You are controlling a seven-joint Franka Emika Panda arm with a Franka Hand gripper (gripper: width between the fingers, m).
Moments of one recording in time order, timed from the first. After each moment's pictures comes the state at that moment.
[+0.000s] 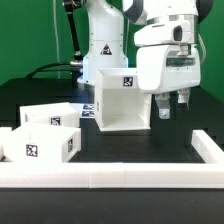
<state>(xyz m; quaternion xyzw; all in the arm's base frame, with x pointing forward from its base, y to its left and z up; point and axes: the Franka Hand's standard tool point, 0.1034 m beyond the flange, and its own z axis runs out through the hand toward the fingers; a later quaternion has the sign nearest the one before) 0.535 0.099 0.068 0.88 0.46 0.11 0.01</state>
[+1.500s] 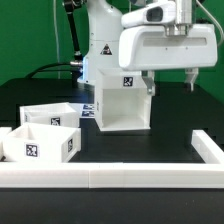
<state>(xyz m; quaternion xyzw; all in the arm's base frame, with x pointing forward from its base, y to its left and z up) 0.497 0.092 0.111 0.97 0.21 0.09 -0.01</state>
